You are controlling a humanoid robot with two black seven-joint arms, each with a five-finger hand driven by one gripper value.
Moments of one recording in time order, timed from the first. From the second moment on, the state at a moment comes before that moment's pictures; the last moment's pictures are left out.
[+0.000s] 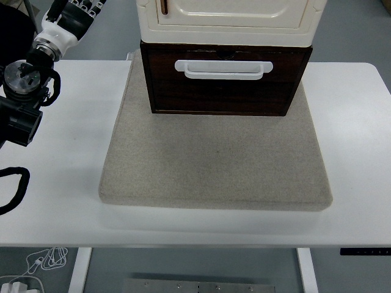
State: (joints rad) left arm -1.03 0.25 -1.04 -0.38 -0.30 -0.42 0.07; right arm 0.00 0.00 -0.04 0.14 0.00 -0.02 -0.10
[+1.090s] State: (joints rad) left arm -1.03 0.32 -1.02 -0.38 -0.30 -0.60 0.07; right arm 0.00 0.00 -0.04 0.14 0.00 -0.02 -0.10
